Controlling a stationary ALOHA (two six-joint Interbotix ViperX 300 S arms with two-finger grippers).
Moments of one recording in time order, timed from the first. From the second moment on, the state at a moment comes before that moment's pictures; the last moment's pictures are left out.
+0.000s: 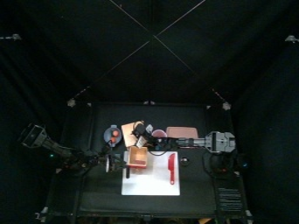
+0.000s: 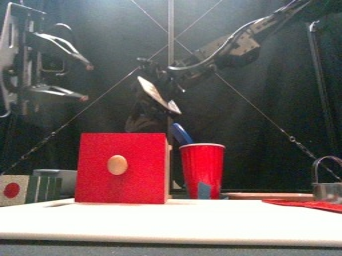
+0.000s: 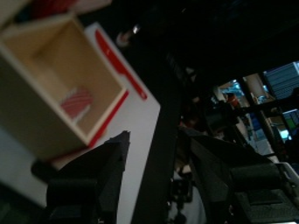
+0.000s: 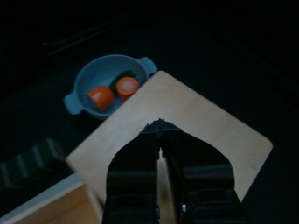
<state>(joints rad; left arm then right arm) -0.27 -0.49 1.22 -0.56 -0.65 -0.29 -0.10 0.19 0.23 -1.39 0.29 1.59</state>
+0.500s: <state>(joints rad) -0.10 -0.62 1.23 -0.29 -0.59 -0.17 0.02 -0.05 0.44 -1.39 0.29 1.59</state>
